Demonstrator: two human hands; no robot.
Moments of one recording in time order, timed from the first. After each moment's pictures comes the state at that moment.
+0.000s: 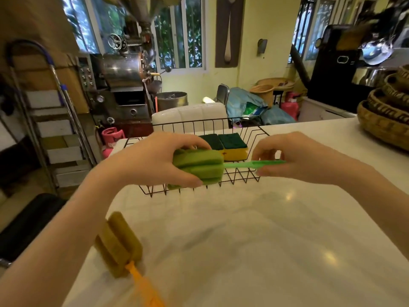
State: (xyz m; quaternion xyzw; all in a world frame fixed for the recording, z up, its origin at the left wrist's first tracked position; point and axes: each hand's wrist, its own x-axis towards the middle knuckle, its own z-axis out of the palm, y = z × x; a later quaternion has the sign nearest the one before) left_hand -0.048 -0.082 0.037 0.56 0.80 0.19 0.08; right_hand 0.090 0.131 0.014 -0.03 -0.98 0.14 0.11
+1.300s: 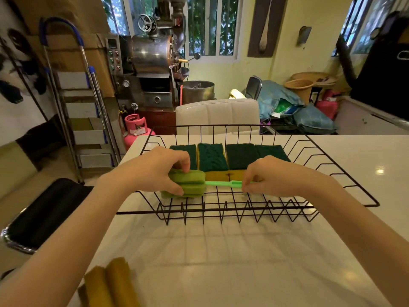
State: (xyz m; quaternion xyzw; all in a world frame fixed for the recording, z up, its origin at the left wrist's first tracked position) left_hand -0.185 -0.067 -0.019 0.46 0.88 0.11 0.09; right_hand -0.067 0.140 -0.024 -0.03 -0.99 0.11 -0.10
